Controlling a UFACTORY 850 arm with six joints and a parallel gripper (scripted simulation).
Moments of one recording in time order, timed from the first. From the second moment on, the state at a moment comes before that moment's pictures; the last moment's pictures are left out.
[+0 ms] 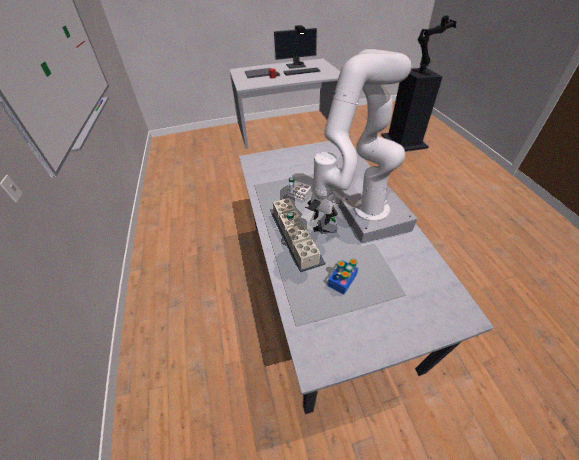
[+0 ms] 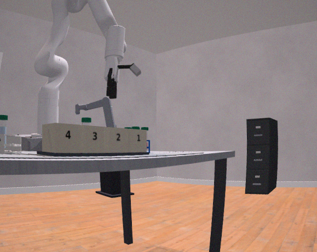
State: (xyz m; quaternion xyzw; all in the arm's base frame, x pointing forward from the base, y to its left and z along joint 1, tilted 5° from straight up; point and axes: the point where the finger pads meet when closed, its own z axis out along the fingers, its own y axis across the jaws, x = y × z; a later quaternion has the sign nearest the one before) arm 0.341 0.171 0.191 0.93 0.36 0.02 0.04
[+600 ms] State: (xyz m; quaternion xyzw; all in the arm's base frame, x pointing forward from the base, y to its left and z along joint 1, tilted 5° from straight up) arm 0.301 0.241 0.184 0.93 0.36 0.02 0.04
